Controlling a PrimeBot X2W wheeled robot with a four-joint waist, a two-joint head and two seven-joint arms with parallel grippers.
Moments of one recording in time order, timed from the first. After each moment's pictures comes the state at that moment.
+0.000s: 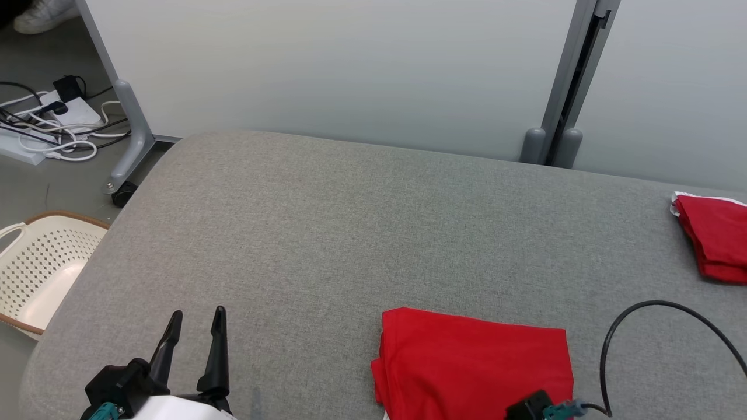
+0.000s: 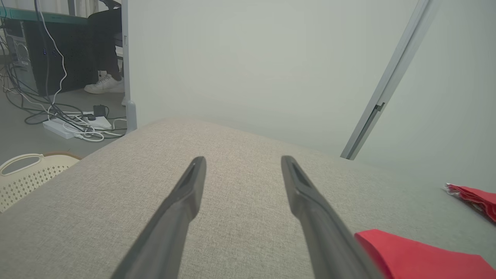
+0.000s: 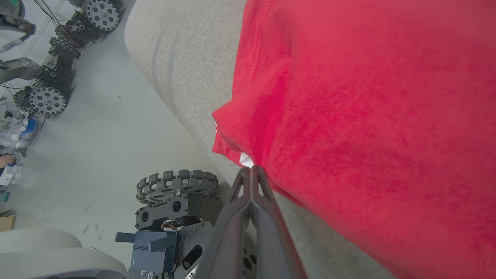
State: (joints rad) left arm 0.04 0.19 -0.20 0.19 -0.51 0.06 -0.26; right arm -0.05 -0.32 0.76 0.18 0.78 0.13 0.33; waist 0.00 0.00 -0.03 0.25
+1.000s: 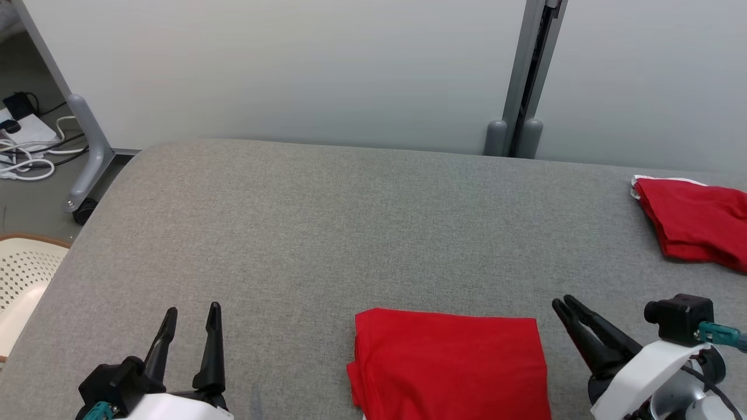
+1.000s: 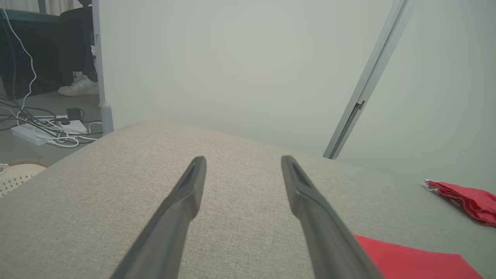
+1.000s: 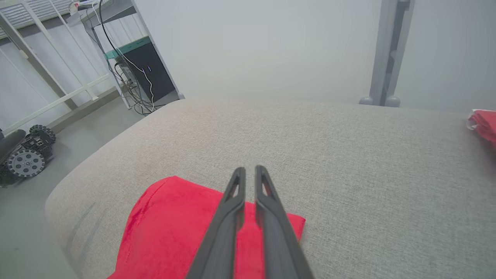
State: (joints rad) left arm 0.04 0.18 -0.18 0.18 -0.51 0.06 -0.26; right arm -0.11 -0.41 0.42 0.13 0.72 0.13 0.02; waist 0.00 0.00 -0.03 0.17
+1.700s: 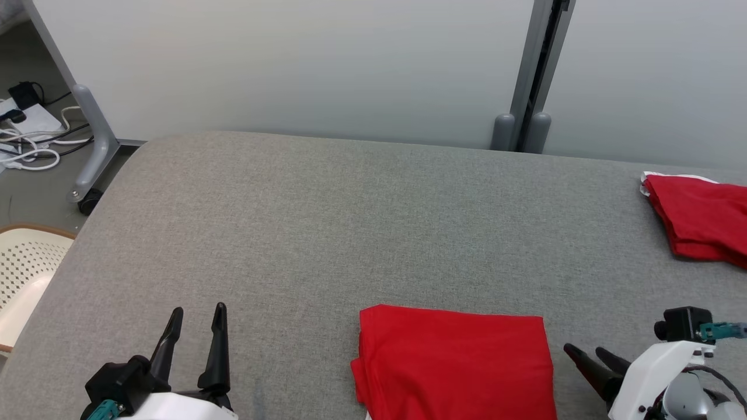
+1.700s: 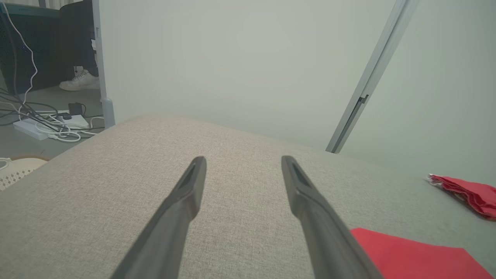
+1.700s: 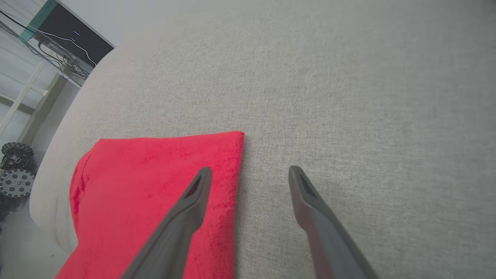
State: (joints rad) left arm 0.03 0.18 -0.20 0.19 -0.51 0.05 -0.26; right arm -0.14 -0.33 0.26 0.38 0.83 0.13 0.31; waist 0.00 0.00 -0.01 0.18
